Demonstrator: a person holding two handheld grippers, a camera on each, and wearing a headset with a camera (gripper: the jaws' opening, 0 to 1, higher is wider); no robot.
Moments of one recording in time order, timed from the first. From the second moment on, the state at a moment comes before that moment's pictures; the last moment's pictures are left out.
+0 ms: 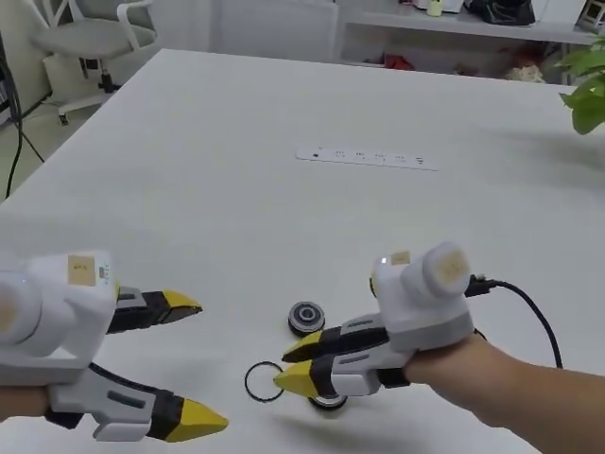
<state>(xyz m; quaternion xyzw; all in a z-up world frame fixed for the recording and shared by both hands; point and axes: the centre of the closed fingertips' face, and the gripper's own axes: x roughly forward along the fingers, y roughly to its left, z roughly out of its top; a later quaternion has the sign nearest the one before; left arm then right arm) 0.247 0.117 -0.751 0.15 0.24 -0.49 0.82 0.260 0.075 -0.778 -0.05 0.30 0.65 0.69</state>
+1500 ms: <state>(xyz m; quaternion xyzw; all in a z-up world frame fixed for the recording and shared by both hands) 0.263 0.049 -0.751 0.16 0.24 -0.56 0.78 0.266 0.010 -0.783 -0.08 0.29 0.63 0.72</state>
